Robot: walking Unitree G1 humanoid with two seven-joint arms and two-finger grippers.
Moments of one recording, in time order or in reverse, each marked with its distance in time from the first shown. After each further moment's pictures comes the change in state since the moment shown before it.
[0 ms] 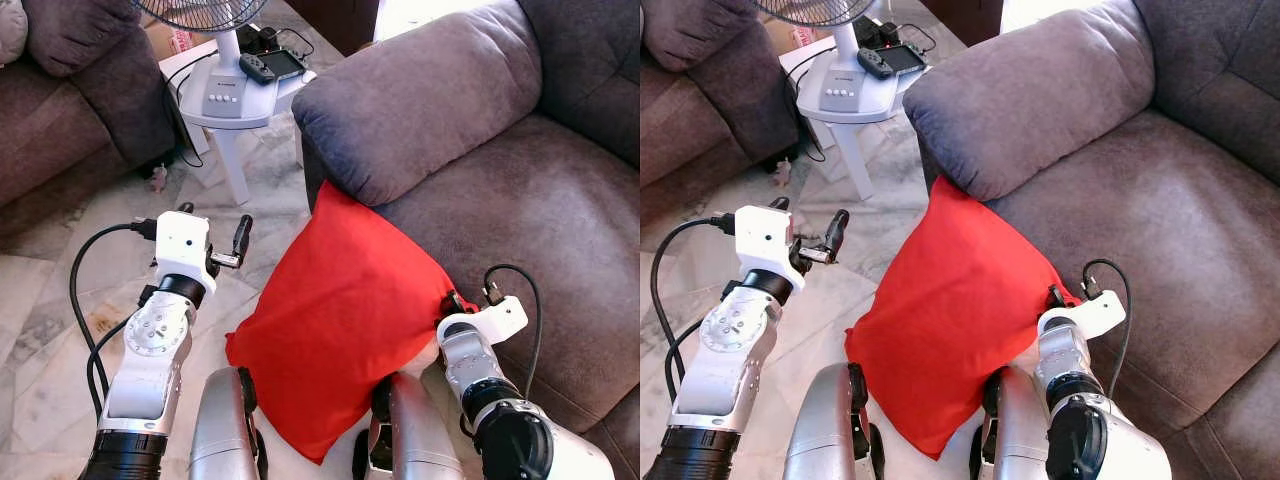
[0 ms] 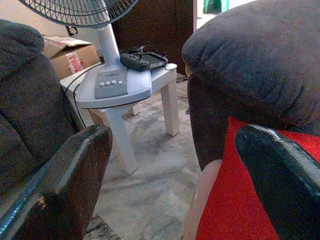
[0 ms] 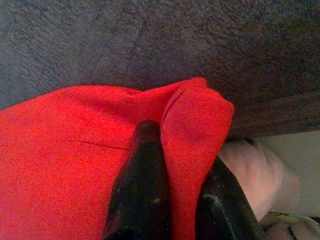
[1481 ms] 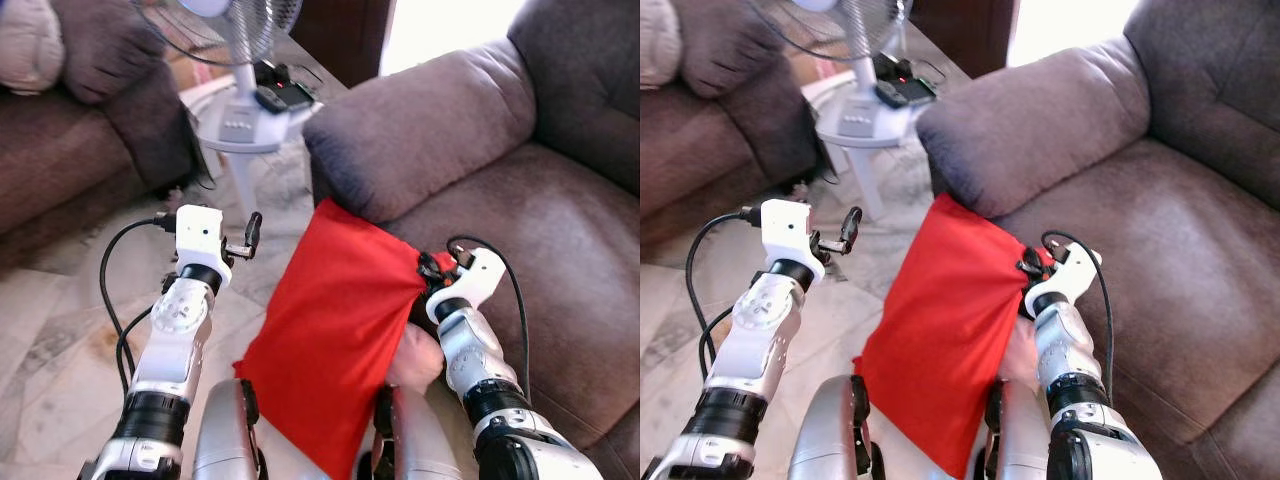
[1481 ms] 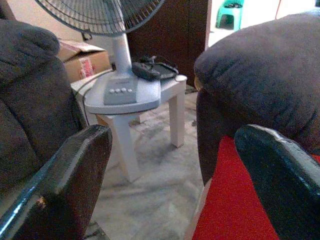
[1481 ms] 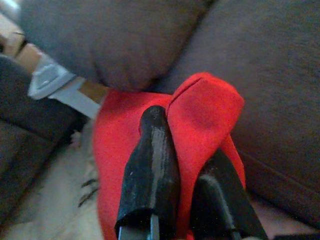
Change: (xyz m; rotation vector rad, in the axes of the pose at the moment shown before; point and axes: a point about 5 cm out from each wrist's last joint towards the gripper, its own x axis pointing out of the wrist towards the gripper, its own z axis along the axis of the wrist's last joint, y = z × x) left arm 0.032 -0.007 -0.022 -0.077 0.040 0.028; right arm -0.010 0.048 0.007 -0.451 -0.053 0.460
